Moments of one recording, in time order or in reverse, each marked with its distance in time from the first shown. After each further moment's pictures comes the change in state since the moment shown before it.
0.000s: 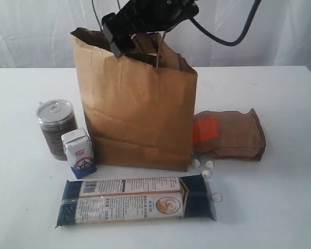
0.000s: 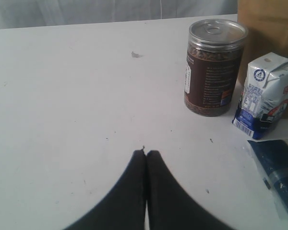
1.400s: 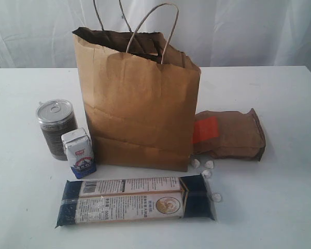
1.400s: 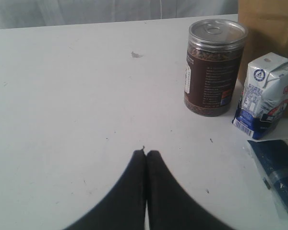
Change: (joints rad) left arm 0.000 0.000 0.000 0.000 0.000 0.000; right arm 0.069 -0.578 0.279 0.047 0.083 0.045
